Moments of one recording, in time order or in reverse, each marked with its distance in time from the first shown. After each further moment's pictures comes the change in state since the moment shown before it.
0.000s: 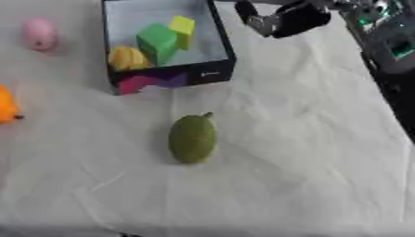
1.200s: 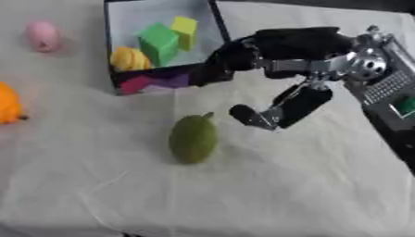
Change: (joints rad) left arm 0.005 -0.001 0.019 -0.001 -0.005 -0.011 0.019; right arm 0.117 0.034 0.101 -0.115 0.099 -0.077 0.271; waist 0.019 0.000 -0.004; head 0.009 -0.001
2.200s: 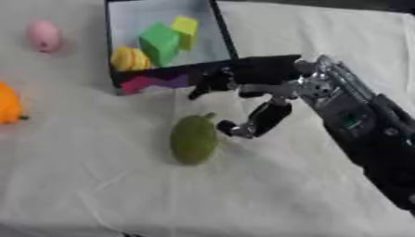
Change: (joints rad) left arm 0.000 0.001 0.015 -0.006 -0.010 -0.005 0.016; right arm -0.016 0.100 0.083 0.183 0.225 -0.048 -0.048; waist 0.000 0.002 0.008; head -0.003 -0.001
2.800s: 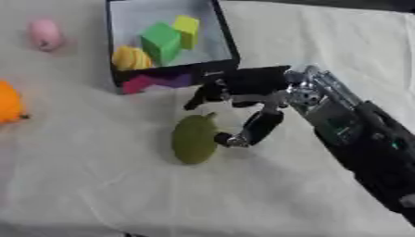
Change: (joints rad) left arm 0.001 0.050 0.006 -0.012 -0.008 -0.011 0.009; right arm 0.000 0.021 0.041 0.033 0.002 -0.002 -0.002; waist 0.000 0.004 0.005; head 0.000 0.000
